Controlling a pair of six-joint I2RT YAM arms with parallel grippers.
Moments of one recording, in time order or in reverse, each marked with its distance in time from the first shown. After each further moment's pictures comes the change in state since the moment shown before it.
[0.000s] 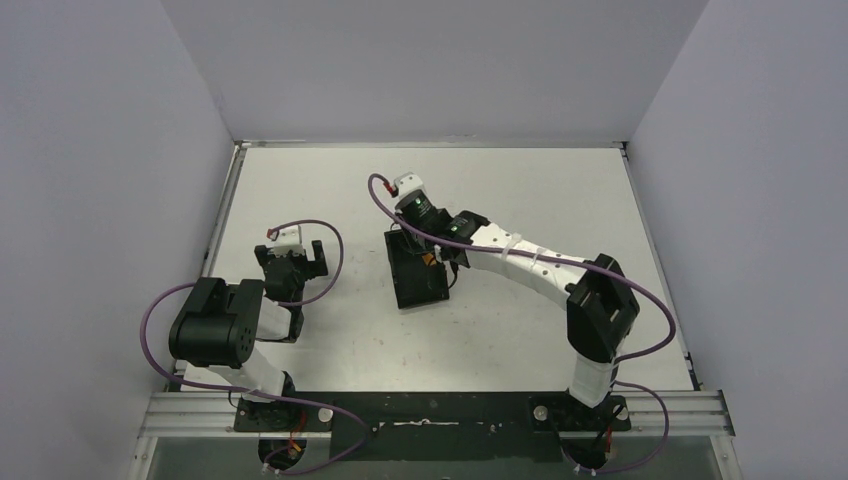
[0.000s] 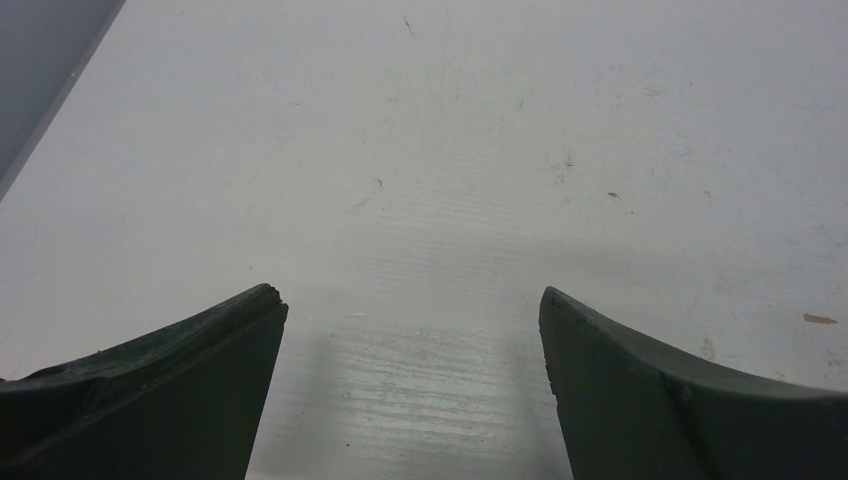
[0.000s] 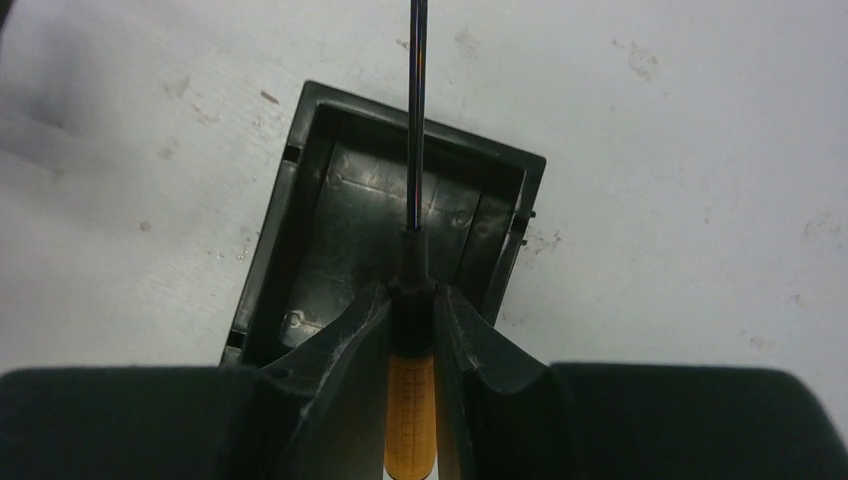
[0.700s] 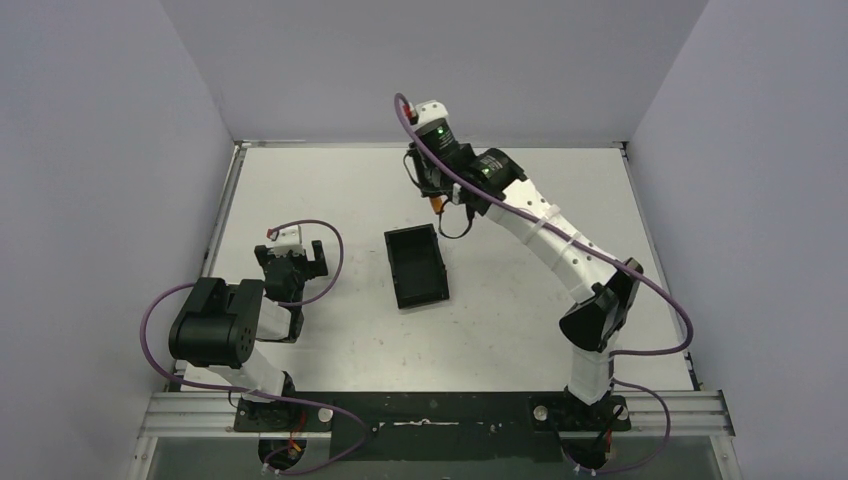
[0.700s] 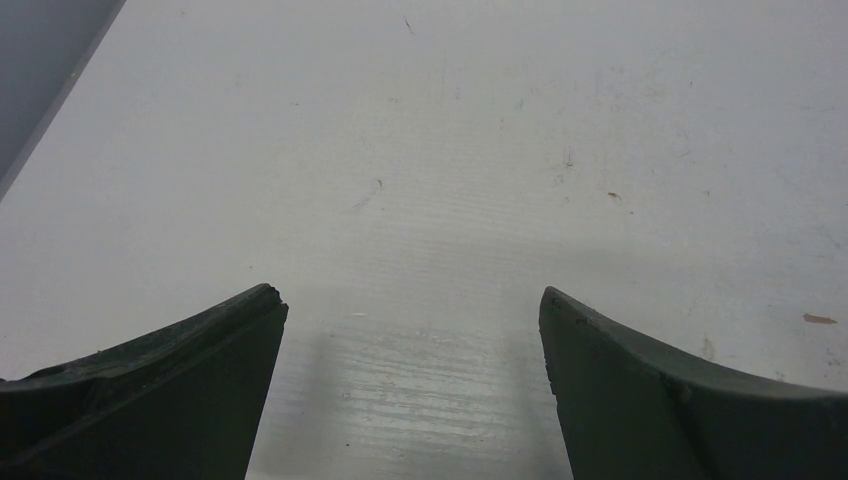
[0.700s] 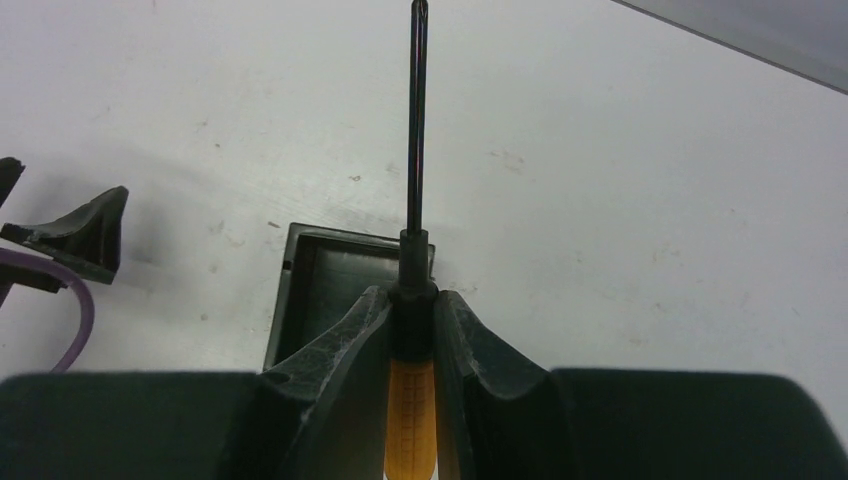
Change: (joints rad) left arm 0.000 0.000 0.000 0.000 0.000 0.000; right arm -0.127 0.037 0.534 -0.380 0.018 0.024
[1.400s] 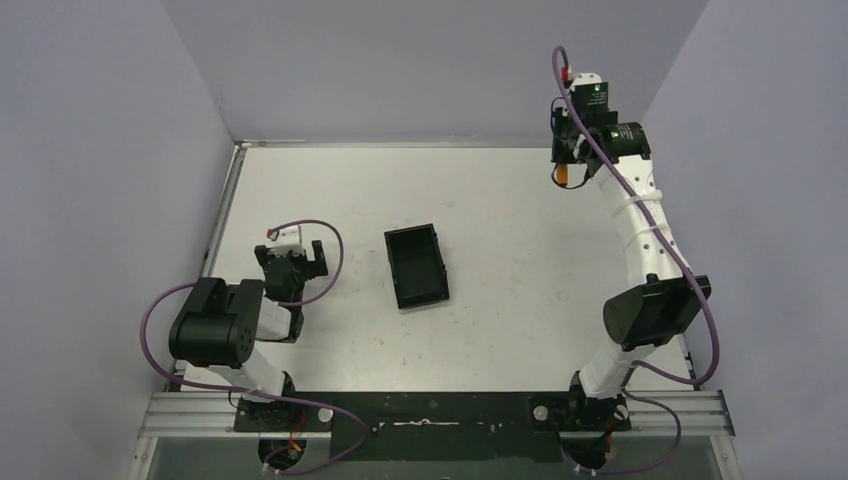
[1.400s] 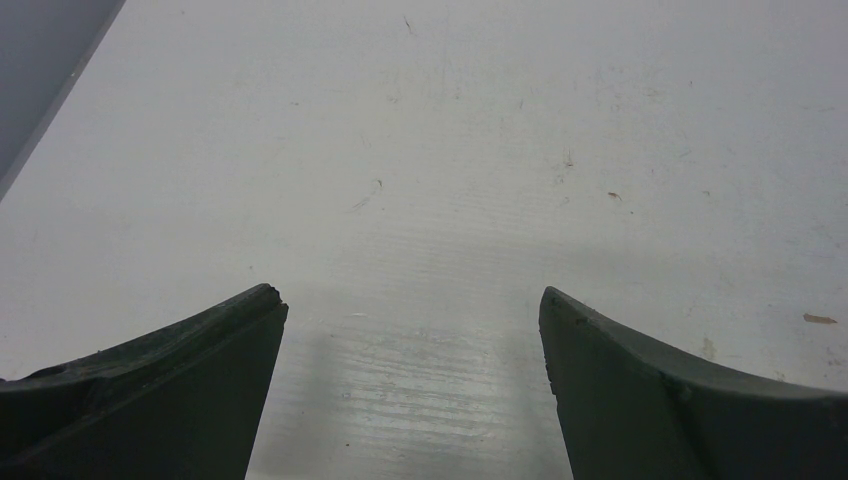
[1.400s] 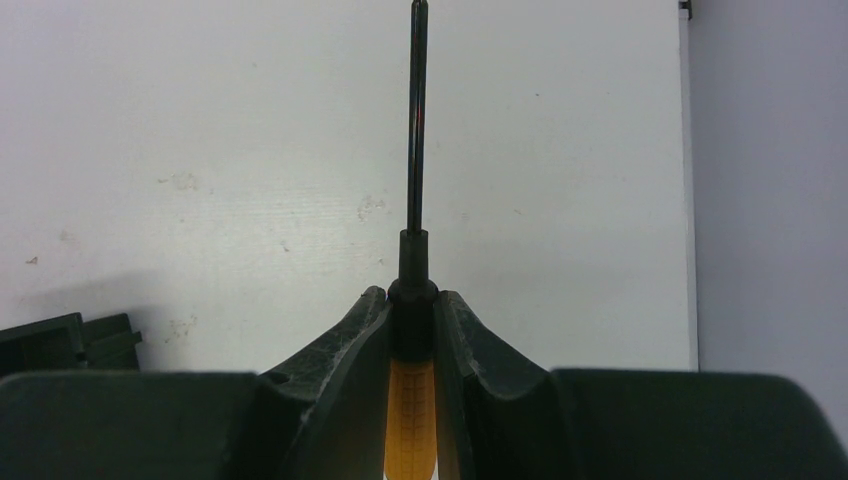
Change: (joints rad) left arm 0.000 0.000 0.000 0.000 0.000 0.000; right arm -0.615 -0.121 -0.133 -0.014 -0.183 -0.156
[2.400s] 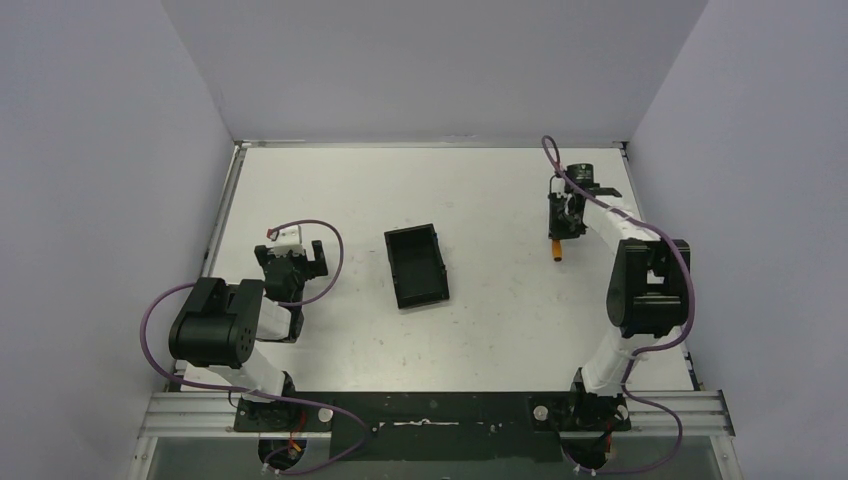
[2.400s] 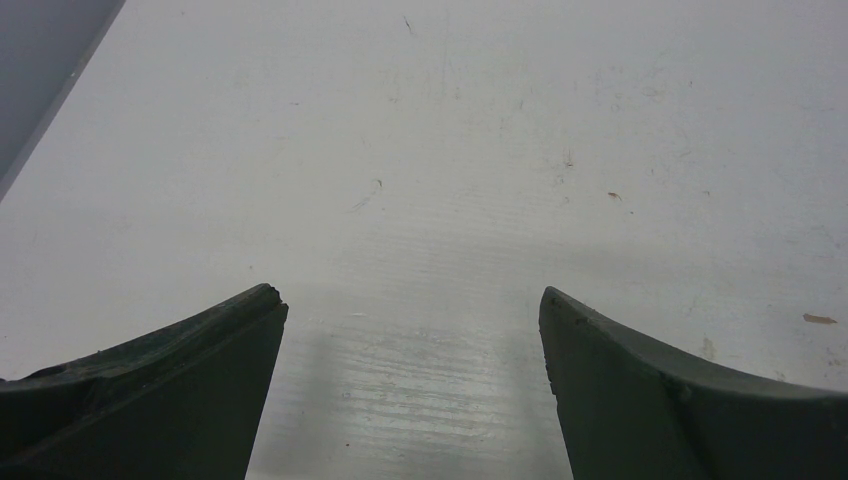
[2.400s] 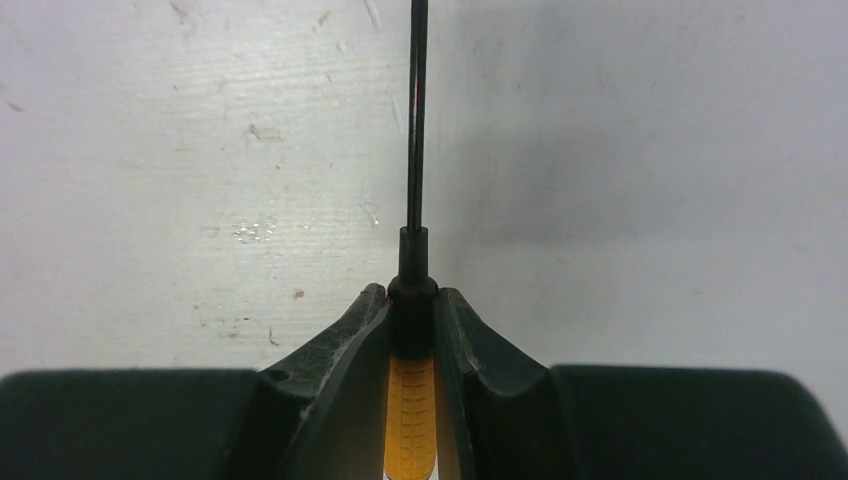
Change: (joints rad) left arm 0.000 0.000 0.000 0.000 0.000 0.000; right arm -0.134 0.087 -0.714 0.398 -0.153 -0.014
